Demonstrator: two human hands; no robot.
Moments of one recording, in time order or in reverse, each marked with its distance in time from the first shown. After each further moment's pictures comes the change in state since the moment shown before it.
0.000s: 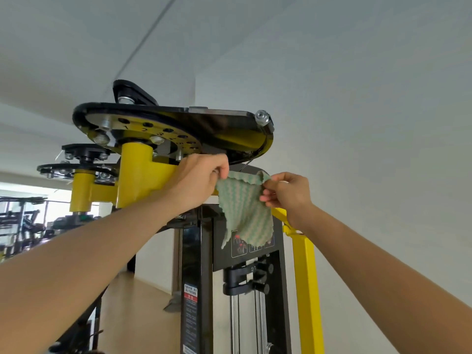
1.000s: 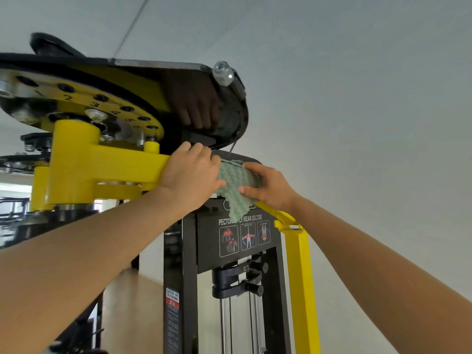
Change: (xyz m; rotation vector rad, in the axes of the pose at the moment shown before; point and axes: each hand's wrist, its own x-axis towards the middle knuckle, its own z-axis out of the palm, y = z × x) left_hand 0.027 0.020 0.070 0.956 -0.122 0.118; right_hand 0.100 0.074 -0.028 -0.573 -0.375 -0.520
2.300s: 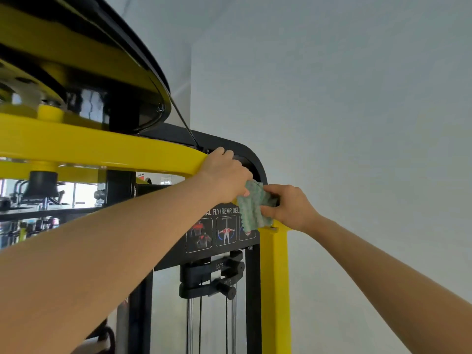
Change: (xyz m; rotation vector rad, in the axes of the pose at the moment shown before) left_hand 0.110 0.141 0.039 -0.123 -0.431 0.194; right_hand -0.036 0.141 -0.056 -0.278 -0.114 0.059
